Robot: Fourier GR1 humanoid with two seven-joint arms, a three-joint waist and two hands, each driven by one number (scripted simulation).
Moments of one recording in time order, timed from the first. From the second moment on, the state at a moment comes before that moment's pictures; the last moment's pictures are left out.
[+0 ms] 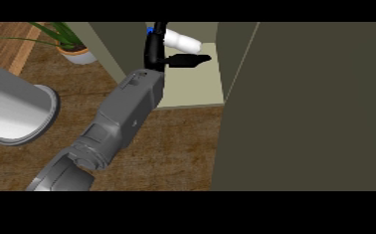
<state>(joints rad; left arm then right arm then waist) -1.16 0.01 -0.20 -0.15 0.55 0.42 -0.71 0.31 -0.31 0.46 -2.48 -0.02 -0.14 0.10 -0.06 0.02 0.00</state>
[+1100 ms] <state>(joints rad) -0.74 0.02 -0.39 -0.82 0.63 0.29 -0.55 0.35 -0.32 0.45 -2.49 -0.01 -0.12 0.11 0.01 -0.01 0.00</state>
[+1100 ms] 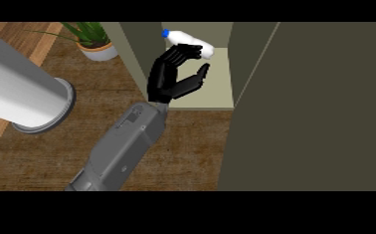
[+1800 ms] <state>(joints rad) -0.25 0.22 -0.51 -1.43 0.57 0.37 -0.43 0.22 -0.38 0.63 -2.48 0.01 -0.06 0.33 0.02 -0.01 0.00</state>
